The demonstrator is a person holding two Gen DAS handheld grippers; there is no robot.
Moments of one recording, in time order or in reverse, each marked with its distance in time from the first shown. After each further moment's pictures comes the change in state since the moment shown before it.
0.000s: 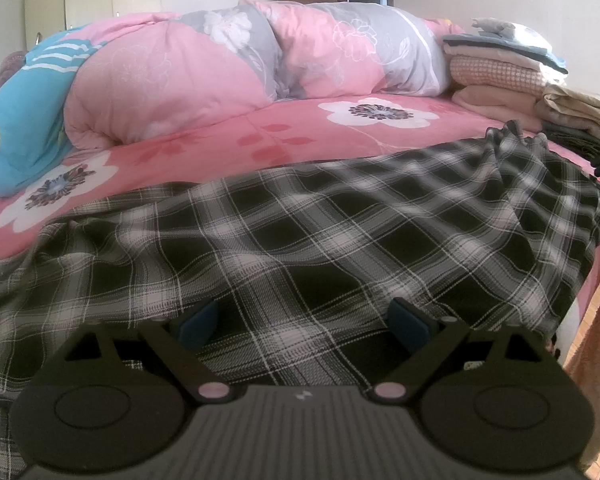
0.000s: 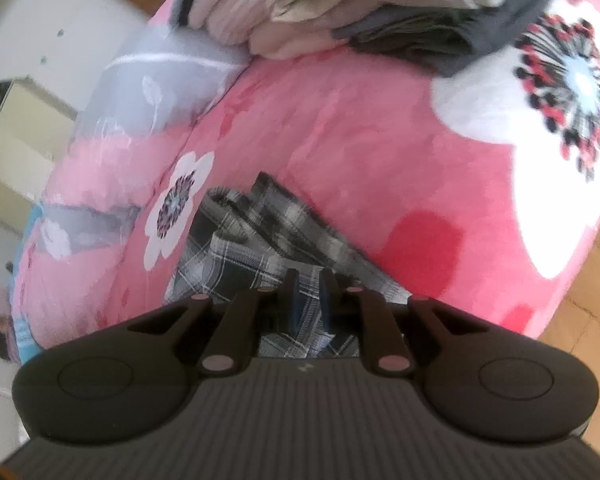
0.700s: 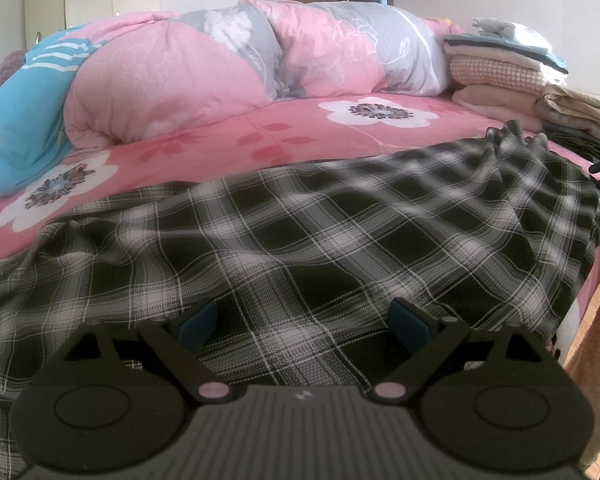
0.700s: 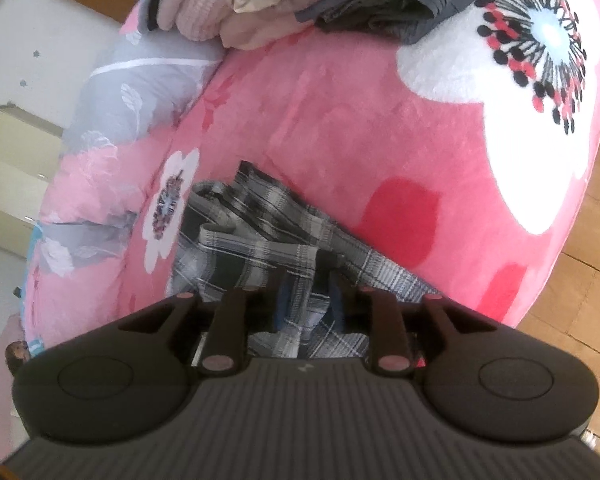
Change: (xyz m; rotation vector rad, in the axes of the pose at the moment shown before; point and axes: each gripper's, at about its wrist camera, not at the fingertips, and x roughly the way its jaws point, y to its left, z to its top) left arm 0.001 0.000 0.000 -0.003 0.001 0.001; right arm 0.006 -0.009 0.000 0.093 0.064 -0.022
